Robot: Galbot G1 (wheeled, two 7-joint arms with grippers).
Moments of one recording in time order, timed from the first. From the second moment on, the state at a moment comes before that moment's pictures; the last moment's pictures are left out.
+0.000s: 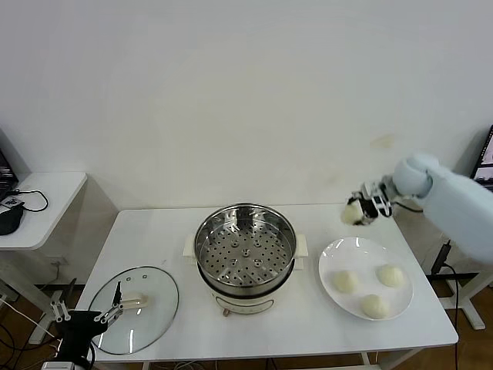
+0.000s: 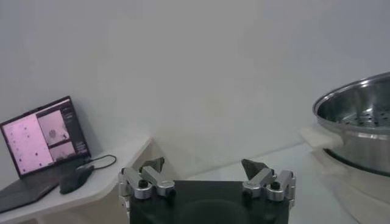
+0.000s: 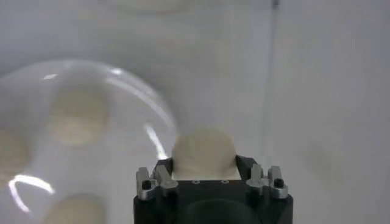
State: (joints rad) left arm 1.86 -1.33 -0.81 -2.32 -0.02 0.15 -0.09; right arm 0.25 0.73 -0.80 1.19 -0.08 -0.07 -1.04
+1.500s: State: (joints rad) left arm 1.85 -1.34 -0.84 -2.32 -0.05 0.16 -0.08; right arm 0.40 1.28 -1.23 1.08 -0.27 0.39 -0.83
